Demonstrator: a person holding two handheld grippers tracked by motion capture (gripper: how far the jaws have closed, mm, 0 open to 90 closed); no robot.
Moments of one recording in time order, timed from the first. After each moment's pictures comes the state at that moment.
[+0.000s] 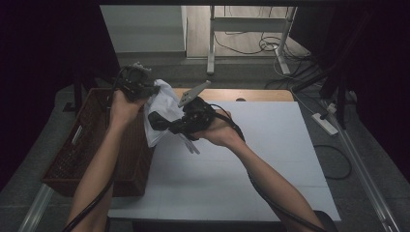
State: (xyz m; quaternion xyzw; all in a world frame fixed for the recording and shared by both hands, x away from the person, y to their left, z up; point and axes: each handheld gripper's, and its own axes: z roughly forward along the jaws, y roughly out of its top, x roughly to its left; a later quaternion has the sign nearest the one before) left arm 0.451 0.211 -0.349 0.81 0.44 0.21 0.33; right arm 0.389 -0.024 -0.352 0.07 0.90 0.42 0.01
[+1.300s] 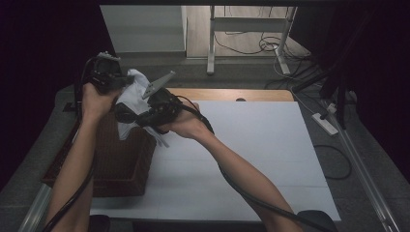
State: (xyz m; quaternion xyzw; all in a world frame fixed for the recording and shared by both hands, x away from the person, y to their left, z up) left arm 0.441 0.278 -0.323 0.78 0.47 0.24 0.34; right arm 0.388 0.056 -0.334 0.03 0.89 0.45 0.00
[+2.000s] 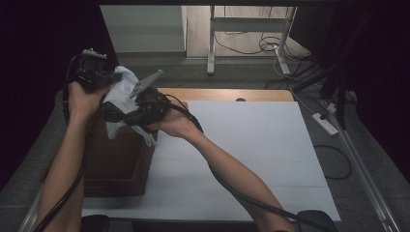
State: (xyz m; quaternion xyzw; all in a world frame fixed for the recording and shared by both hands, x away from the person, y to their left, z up) left arm 0.430 0.307 -0.312 0.76 0.49 0.26 0.34; right arm 0.385 0.083 -0.331 0.02 0.89 0.46 0.00
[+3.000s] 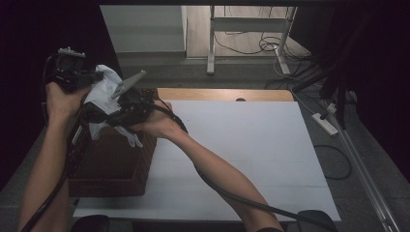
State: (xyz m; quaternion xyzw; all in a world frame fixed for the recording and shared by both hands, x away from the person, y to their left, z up) left arm 0.413 0.347 -0.306 0.75 0.51 0.27 0.33; right arm 0.379 0.121 -0.333 0.00 0.88 0.48 -0.01
